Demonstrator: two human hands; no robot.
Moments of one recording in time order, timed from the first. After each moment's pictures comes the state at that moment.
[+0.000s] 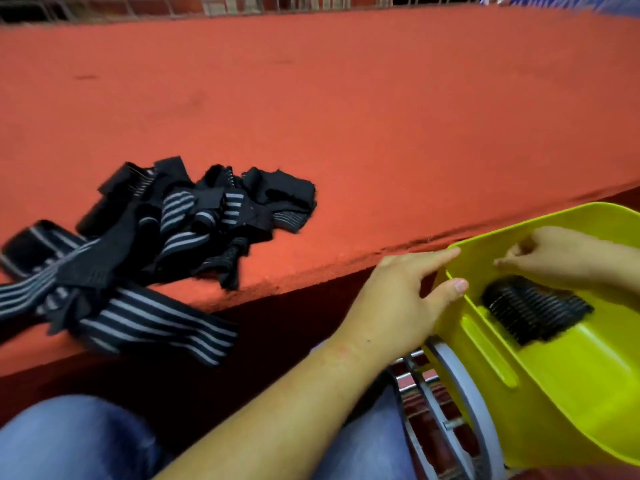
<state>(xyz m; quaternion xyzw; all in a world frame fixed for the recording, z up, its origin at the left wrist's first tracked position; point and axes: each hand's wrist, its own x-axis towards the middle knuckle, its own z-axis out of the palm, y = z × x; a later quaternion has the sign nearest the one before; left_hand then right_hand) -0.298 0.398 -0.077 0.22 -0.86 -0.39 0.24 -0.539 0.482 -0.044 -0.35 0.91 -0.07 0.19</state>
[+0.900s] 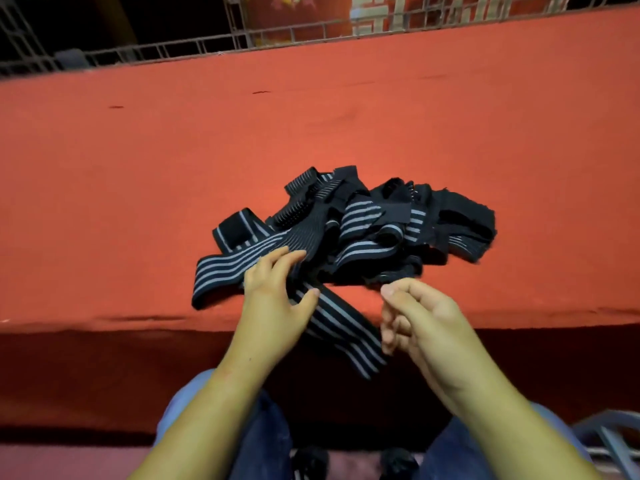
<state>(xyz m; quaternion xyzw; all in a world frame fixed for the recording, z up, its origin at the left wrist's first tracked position) -0.002 0.240 -0.125 0.56 -0.74 -0.13 0.34 -0.204 0.334 -0.097 -0.37 0.50 -0.57 0.53</state>
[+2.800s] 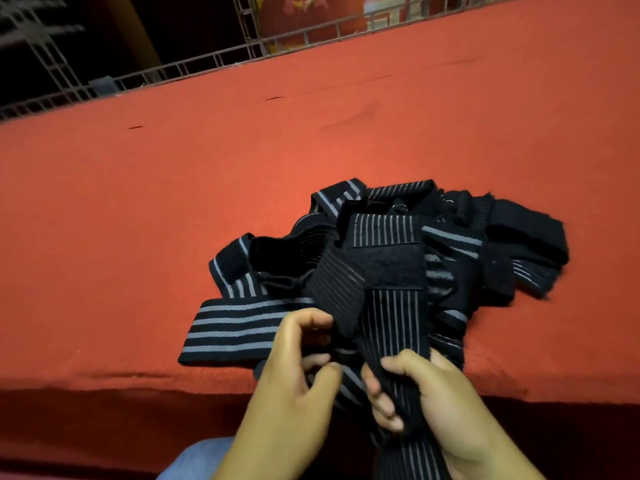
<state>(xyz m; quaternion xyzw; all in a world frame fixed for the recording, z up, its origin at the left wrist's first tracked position) -0.020 0.255 -0.128 0.49 -0.70 -0.34 0.38 -0.189 0.283 -0.130 -0.26 0.40 -0.51 0.71</state>
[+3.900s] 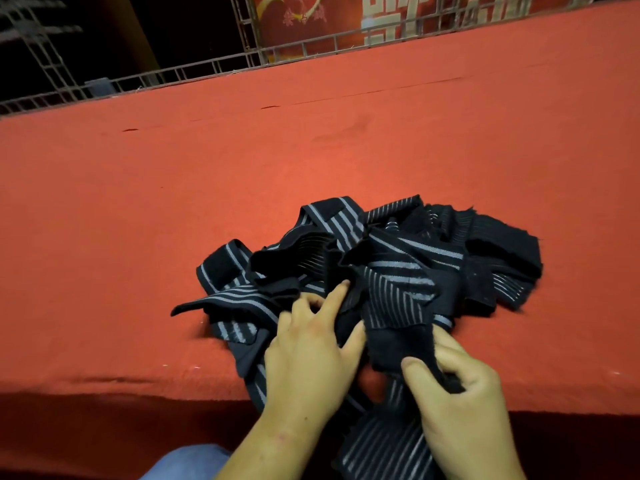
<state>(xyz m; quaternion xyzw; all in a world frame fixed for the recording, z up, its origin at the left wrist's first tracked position) -0.077 0.221 -0.125 0.64 -0.74 -0.04 0.19 -0.212 0.291 -0.129 -0.42 0.52 -0.64 0.37</state>
